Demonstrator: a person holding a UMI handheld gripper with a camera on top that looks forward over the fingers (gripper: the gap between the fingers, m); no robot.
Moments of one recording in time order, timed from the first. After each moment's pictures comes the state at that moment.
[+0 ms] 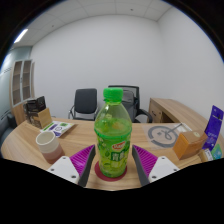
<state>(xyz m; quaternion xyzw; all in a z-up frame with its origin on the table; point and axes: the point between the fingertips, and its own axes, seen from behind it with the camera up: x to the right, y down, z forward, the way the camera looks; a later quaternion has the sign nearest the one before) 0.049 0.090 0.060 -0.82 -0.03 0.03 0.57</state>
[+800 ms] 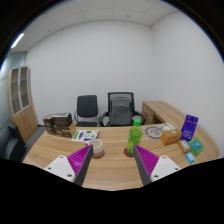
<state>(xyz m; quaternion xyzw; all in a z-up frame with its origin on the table) -0.057 -0.109 0.220 -0.83 0.02 0.00 0.56</state>
